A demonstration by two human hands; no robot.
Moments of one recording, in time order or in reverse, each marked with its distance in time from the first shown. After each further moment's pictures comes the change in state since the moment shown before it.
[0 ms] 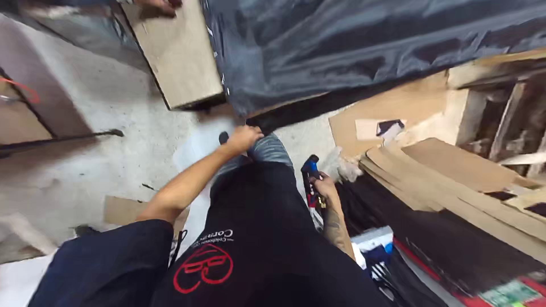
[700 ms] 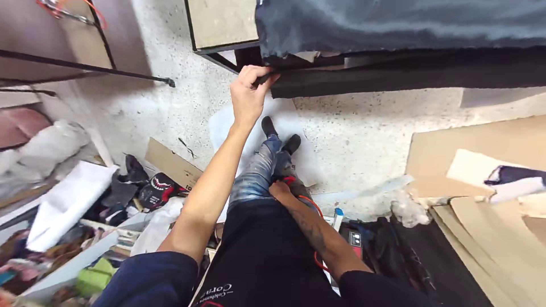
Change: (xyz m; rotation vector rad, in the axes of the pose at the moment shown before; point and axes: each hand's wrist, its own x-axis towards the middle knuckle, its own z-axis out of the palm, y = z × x) left_hand -0.003 -0.055 0.033 -0.332 1.311 -0.138; right_hand 0.076 0.030 0.285 -1.278 -0.759 -0.688
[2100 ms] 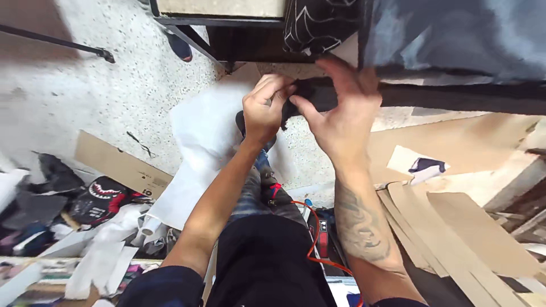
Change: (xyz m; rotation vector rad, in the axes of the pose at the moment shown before) left_hand -0.029 -0.021 0.039 -0.399 0.111 -0.123; right_hand -0.128 0.011 -0.310 0.001 1.435 -0.178
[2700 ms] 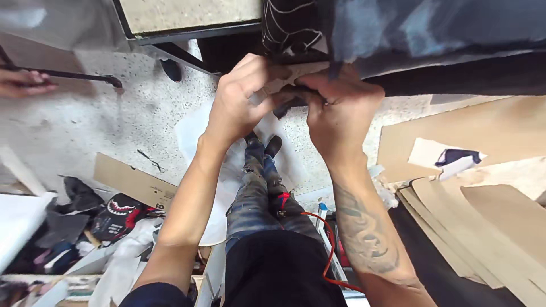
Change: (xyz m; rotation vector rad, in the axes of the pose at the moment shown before) left_hand 0.058 0.005 -0.037 0.308 -0.553 0.331; right_hand 0.001 0.013 0.026 0.133 0.147 -0.061
